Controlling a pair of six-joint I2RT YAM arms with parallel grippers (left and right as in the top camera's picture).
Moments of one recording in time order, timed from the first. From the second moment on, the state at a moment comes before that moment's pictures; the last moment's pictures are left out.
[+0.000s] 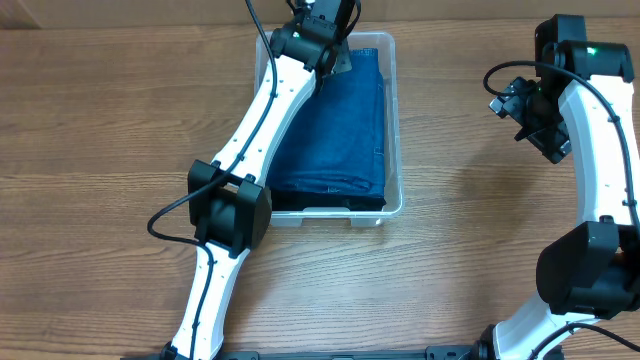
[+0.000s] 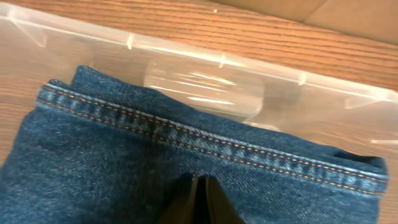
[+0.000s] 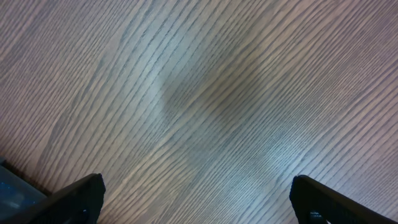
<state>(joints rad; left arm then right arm) -0.44 2.45 2.47 -1.00 -0.18 -0.60 -0.11 1.87 1.82 -1.37 0.17 0.75</state>
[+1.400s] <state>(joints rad) -0.40 0.78 2.20 -1.68 -0.09 -0.50 -0.11 1.87 1.82 -1.37 0.17 0.75</state>
